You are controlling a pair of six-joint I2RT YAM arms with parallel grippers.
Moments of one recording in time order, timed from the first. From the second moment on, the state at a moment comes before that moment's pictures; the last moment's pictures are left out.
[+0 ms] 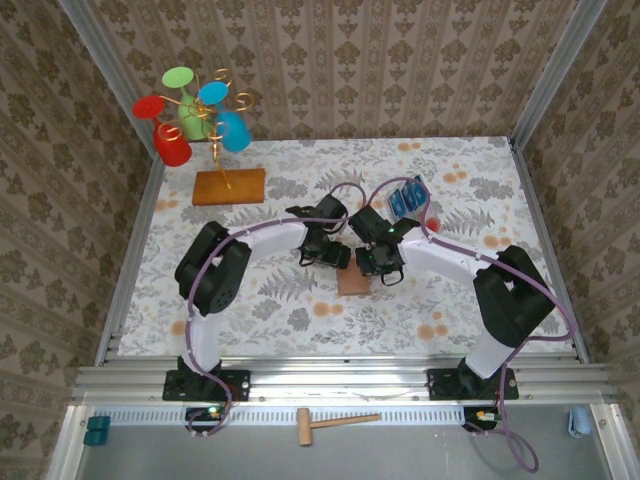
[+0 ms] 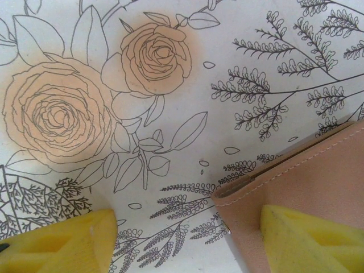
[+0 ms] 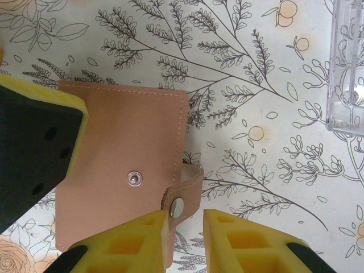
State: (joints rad) left arm -0.78 2.00 1.37 -0.62 0.10 -0.35; right arm 0.64 1.66 1.11 -0.72 0.10 0.53
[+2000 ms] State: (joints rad) left arm -0.78 2.00 1.37 -0.62 0.08 -0.35; right arm 0.66 1.73 1.15 -0.70 0.08 0.52
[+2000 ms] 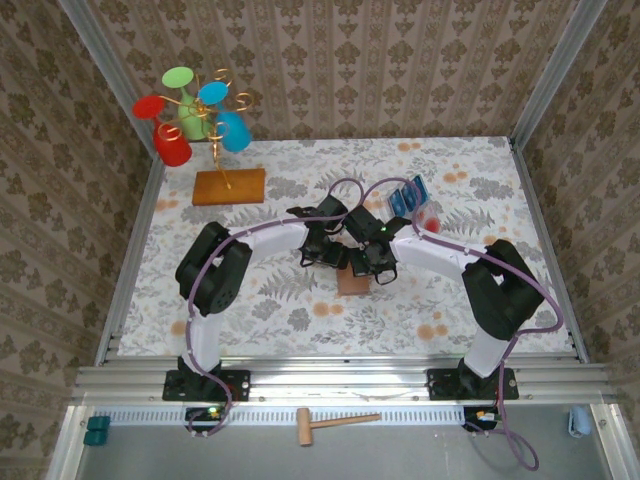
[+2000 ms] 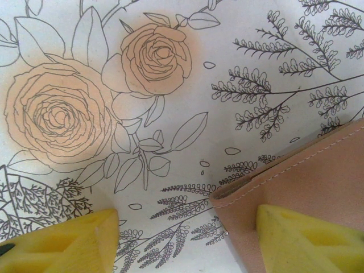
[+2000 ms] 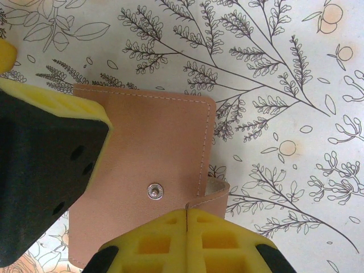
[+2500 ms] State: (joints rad) left arm -0.78 2.00 1.37 -0.62 0.08 -0.35; right arm 0.66 1.73 1.15 -0.69 0.06 0.53
